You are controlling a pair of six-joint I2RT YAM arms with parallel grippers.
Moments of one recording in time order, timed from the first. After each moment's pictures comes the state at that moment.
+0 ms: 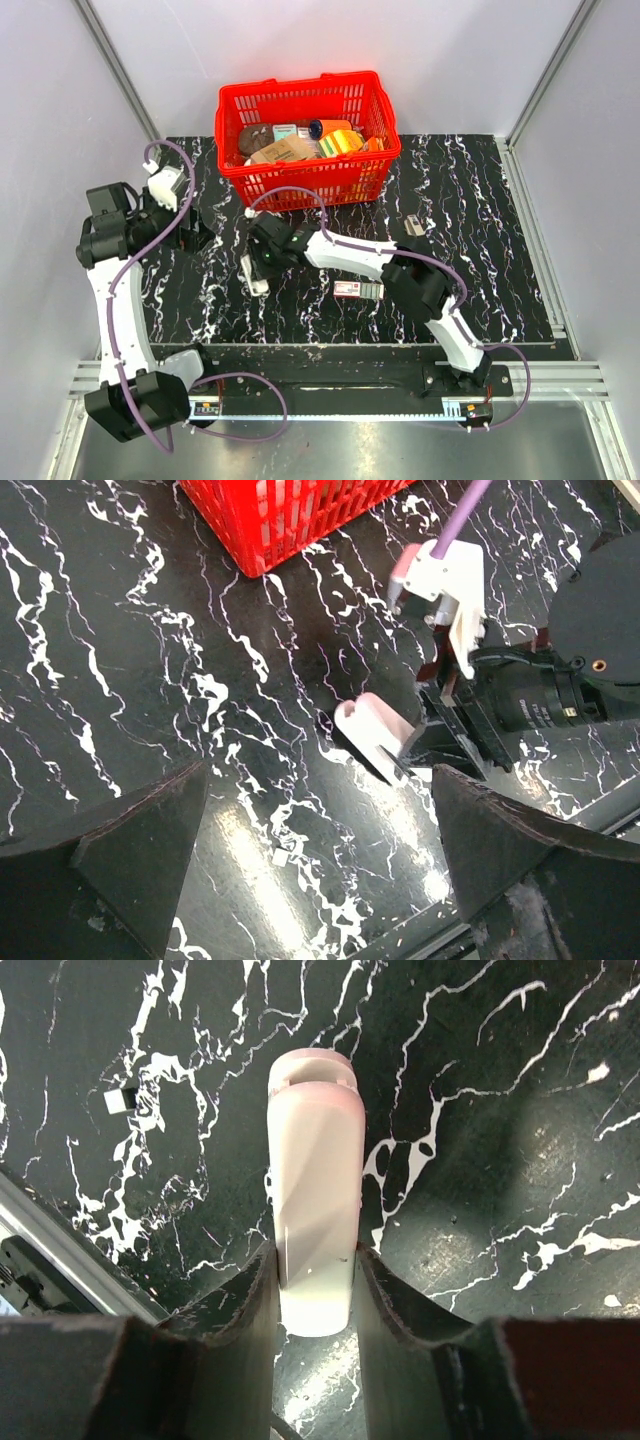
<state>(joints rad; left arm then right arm) 0.34 1.05 1.18 -0.92 0.73 0.46 1.04 2.20 1.75 -0.41 -0.08 0.60</state>
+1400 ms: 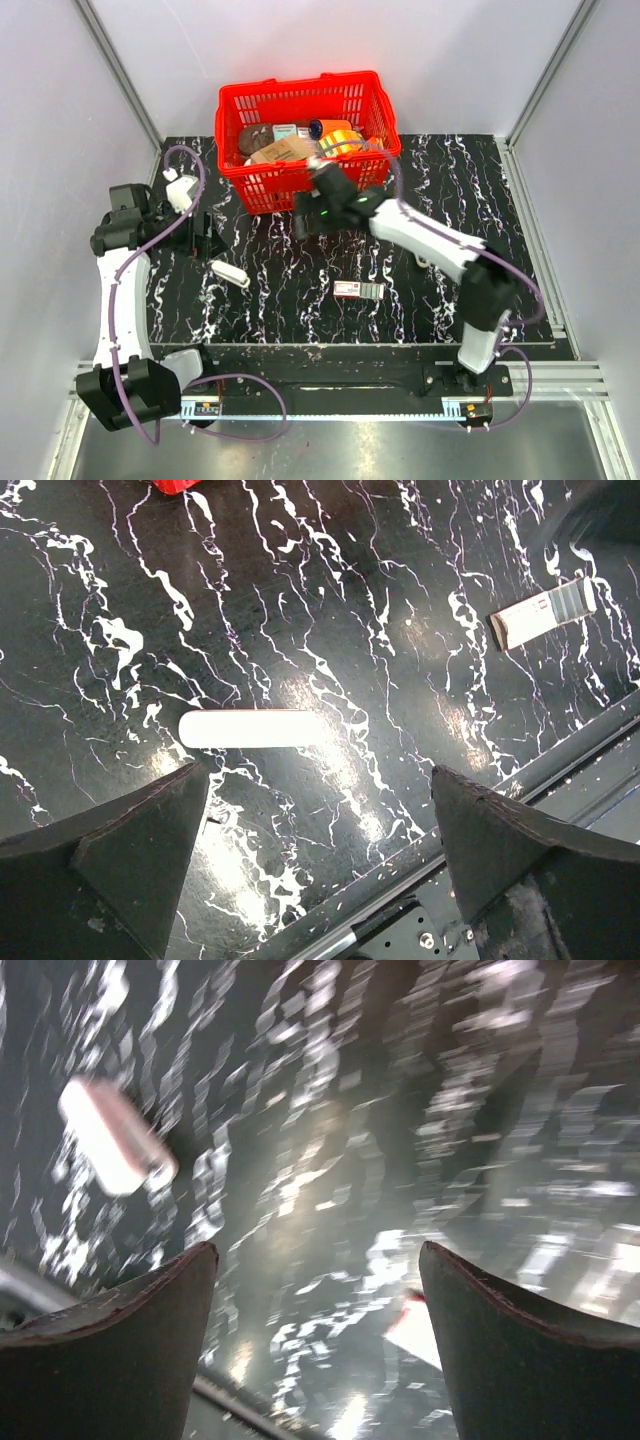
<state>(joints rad) 0.27 1.10 1.14 -1.00 0.70 0.39 0.87 1.89 1.65 -0.61 0.02 0.53</state>
